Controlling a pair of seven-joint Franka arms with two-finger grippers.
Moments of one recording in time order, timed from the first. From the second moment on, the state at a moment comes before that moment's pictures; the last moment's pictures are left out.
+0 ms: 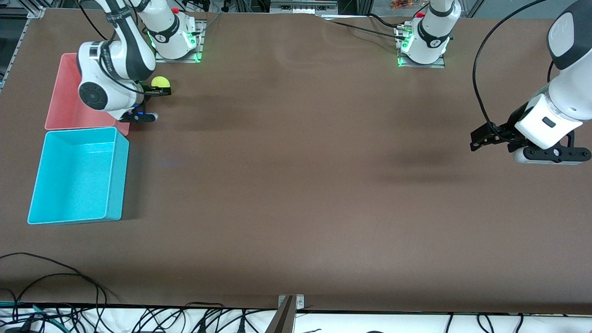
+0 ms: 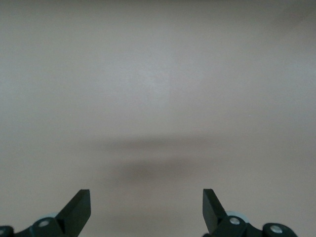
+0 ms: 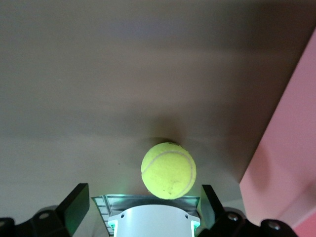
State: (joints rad) left arm 0.02 0.11 -0.10 -1.64 -0.02 1.76 -0.07; right arm 0.16 0.01 -0.12 -2.58 -0.02 1.99 0.03
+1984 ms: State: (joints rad) left arm -0.11 0.05 -0.04 -1.56 0.01 1.59 0.00; right arm 0.14 0.08 -0.12 -2.78 -0.14 2.29 -0.06
